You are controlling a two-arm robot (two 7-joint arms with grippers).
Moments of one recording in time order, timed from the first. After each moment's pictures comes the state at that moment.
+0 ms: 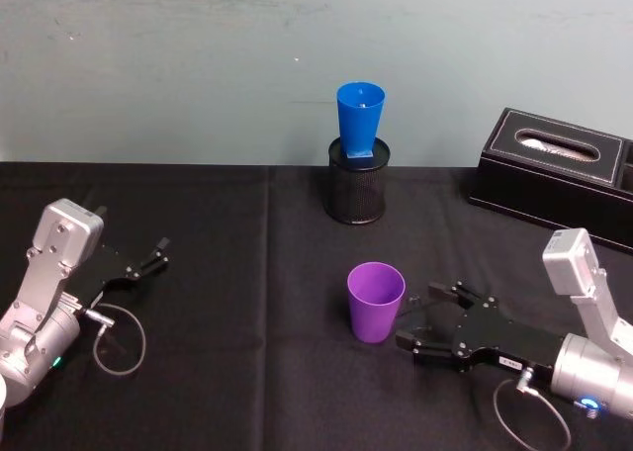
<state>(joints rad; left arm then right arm) -0.20 0.60 0.45 -1.41 -0.25 -0.12 0.03 0.25 0.62 -0.47 -1.41 0.48 -0.05 0.67</state>
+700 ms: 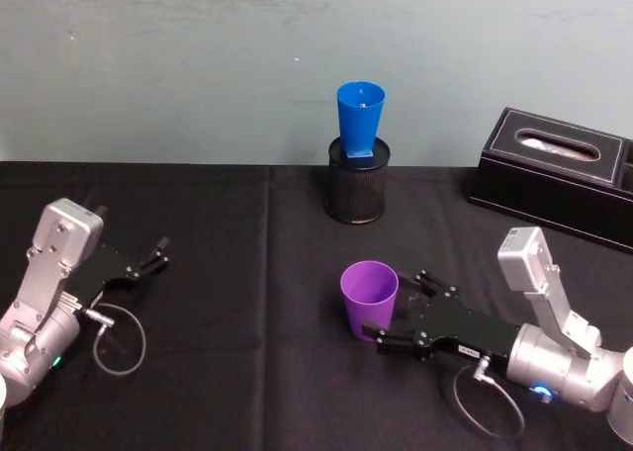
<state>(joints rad) -0.20 0.60 0.45 -1.41 -0.25 -0.12 0.03 0.33 0.49 -0.51 -1.27 0.41 -0.14 0.69</state>
